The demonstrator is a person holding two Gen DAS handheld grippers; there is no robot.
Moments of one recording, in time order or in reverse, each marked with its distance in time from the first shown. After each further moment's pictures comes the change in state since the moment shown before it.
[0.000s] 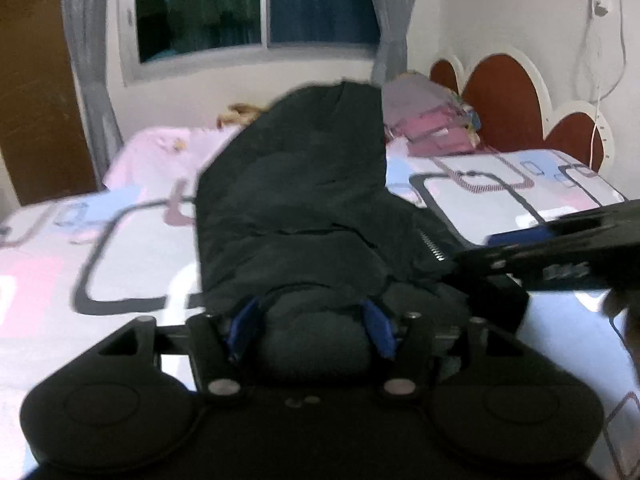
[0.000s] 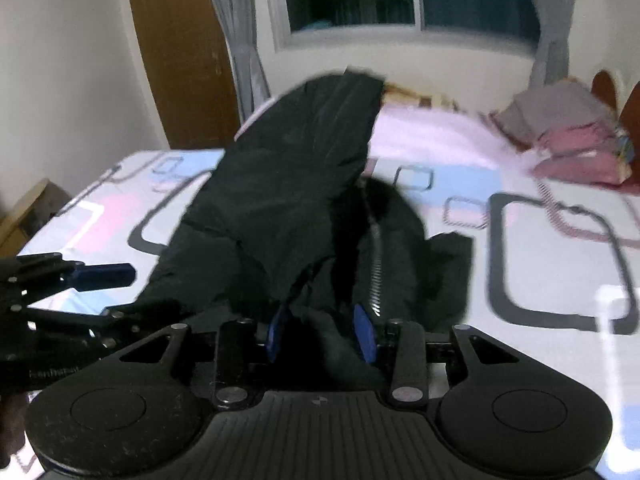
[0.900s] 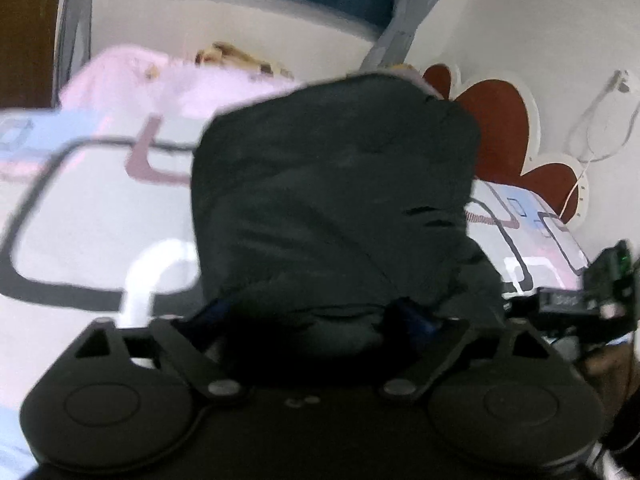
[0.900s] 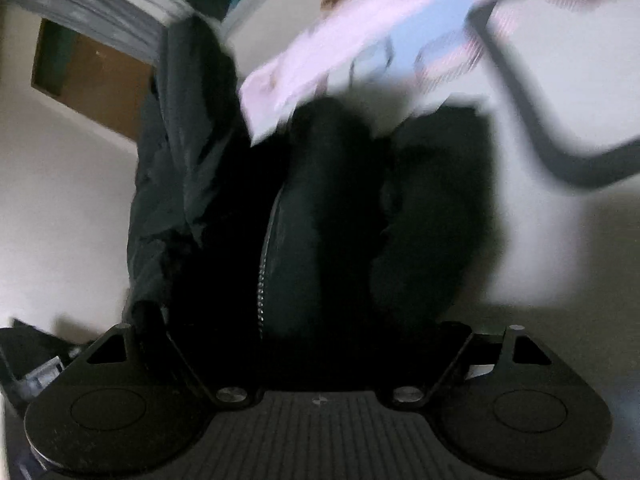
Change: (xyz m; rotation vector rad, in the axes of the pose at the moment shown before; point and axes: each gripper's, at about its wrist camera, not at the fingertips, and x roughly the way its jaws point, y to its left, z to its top) left arm 0.101 0.087 0.028 -0.220 0.116 -0.251; right arm 0.098 -0.142 -0.007 0.526 0.139 0.258
